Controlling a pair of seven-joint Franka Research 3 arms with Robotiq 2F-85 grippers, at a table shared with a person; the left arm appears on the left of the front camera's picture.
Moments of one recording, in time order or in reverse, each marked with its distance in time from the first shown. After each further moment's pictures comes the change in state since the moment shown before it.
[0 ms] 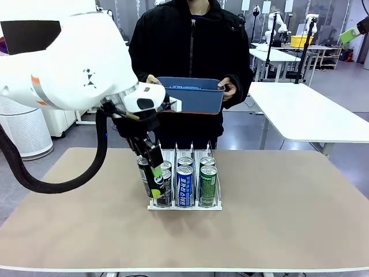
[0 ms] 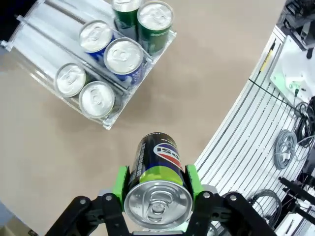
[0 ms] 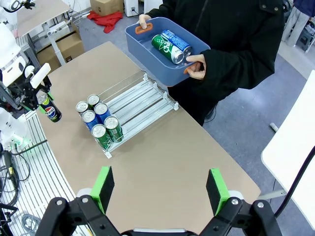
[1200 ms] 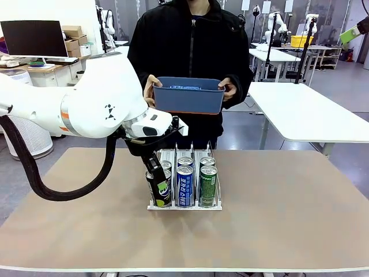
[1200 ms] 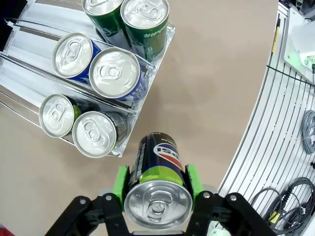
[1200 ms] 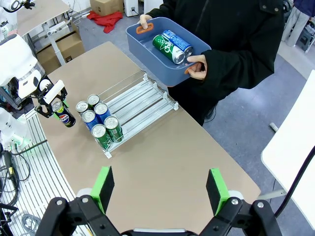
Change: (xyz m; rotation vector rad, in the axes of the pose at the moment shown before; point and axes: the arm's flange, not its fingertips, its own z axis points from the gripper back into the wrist) left arm 0.008 0.022 -0.061 0.010 -0.006 -0.200; right arm 0.000 0.000 0.000 0.000 0.000 0.000
